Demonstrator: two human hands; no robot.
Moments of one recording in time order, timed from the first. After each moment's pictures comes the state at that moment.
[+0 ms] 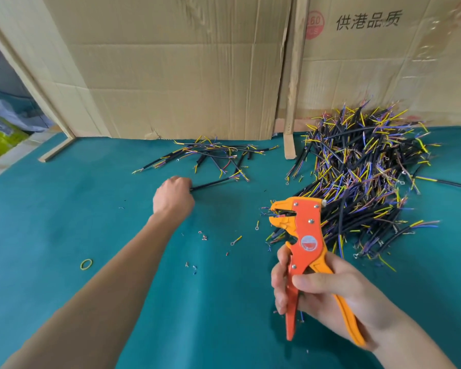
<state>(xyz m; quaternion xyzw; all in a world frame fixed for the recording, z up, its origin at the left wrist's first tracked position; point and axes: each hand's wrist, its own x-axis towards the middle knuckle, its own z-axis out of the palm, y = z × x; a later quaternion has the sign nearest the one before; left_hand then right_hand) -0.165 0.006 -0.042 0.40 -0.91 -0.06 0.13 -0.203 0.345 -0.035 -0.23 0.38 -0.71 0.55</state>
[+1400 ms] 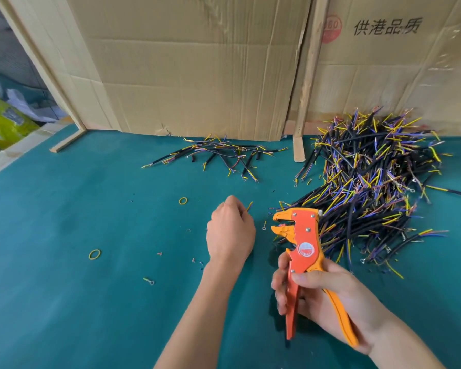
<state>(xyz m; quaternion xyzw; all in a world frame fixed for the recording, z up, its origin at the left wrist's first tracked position) -0.159 0.147 -0.047 0.42 -0.83 -0.29 0.24 -0.200 0.335 -0.045 -0.17 0.40 -0.70 0.57</state>
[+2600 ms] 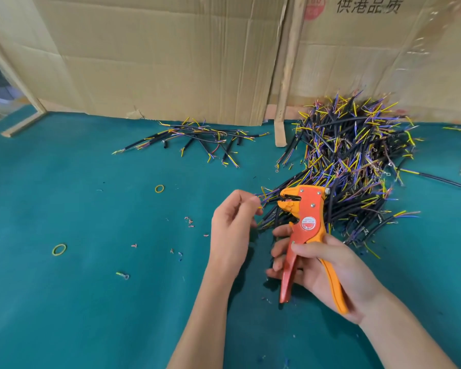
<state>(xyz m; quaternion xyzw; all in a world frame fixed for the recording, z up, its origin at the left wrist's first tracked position) -0.153 0.184 -0.054 0.18 -0.65 -0.66 0.32 -0.215 0.341 -0.045 -0.14 0.45 -0.74 0.49</state>
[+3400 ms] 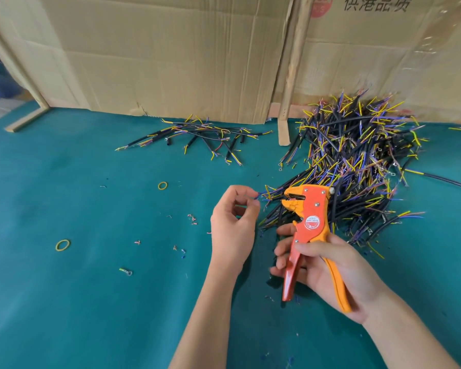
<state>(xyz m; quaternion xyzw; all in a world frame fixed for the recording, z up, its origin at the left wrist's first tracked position) -0.160 0.178 -0.068 0.23 -0.66 -0.61 0.37 -0.217 0.340 -0.049 -0.14 0.45 -0.74 0.48</state>
